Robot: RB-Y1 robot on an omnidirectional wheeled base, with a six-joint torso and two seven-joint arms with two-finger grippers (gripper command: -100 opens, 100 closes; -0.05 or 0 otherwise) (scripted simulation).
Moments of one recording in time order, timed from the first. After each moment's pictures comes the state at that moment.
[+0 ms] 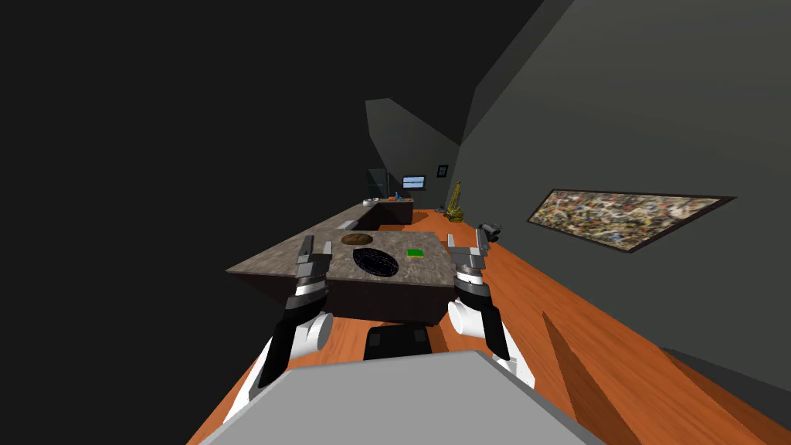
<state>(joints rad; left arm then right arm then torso) 0.47 0.01 0.01 -2.25 0.01 -0.47 -0.06 0.46 0.04 0.00 -2.21 -0.06 -0.58 -0.17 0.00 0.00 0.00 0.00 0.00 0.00</state>
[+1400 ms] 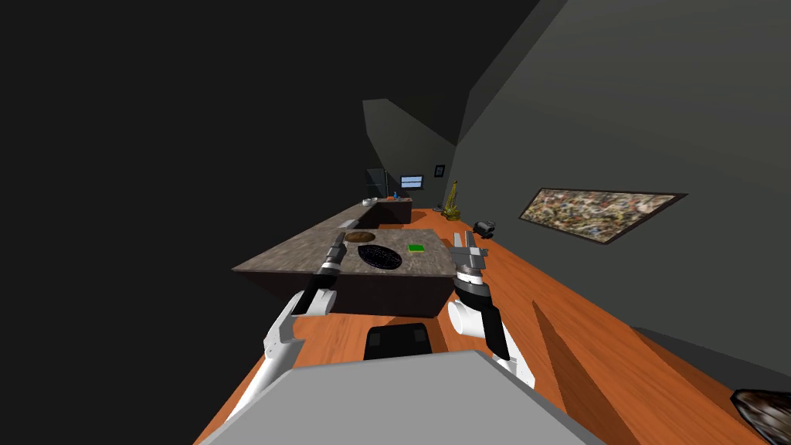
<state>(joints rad) 0.18 0.26 0.02 -1.98 0.01 -0.14 -0.06 0.46 0.04 0.00 -2.21 -0.06 -0.58 -0.17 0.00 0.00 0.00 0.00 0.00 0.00</state>
